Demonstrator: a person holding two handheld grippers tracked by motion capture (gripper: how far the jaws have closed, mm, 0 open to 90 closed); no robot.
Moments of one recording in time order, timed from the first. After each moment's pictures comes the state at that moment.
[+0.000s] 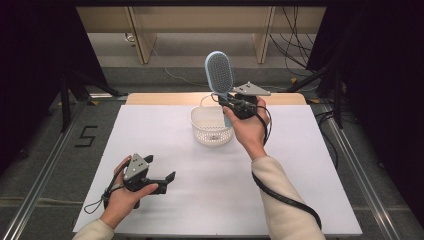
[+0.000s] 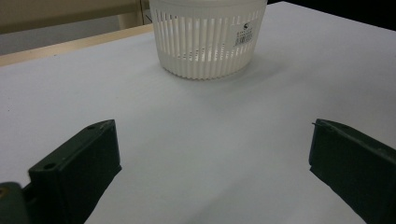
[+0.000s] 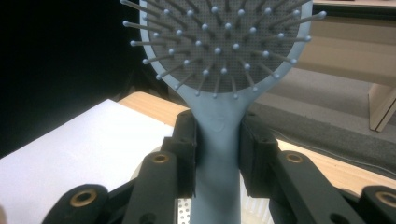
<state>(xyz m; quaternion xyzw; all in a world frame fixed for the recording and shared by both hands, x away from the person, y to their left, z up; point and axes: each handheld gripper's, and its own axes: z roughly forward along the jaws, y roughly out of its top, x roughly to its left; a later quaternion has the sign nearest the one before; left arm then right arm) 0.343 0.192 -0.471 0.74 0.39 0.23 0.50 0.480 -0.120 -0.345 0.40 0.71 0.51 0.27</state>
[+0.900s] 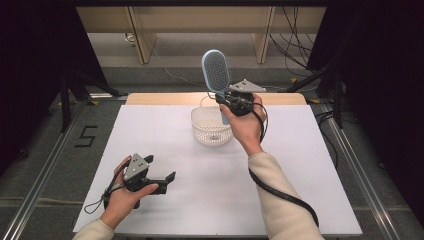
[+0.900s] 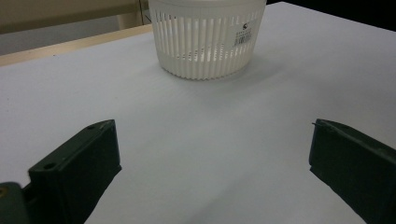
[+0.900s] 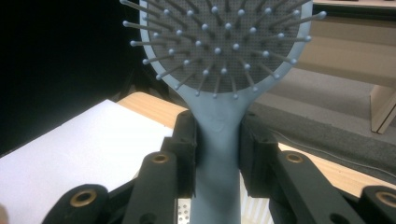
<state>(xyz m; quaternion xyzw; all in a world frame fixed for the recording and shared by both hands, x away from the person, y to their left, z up) 0.343 0.191 -0.471 0.74 0.39 0.23 0.50 0.490 -0.113 -0.345 0.39 0.72 0.51 0.27</state>
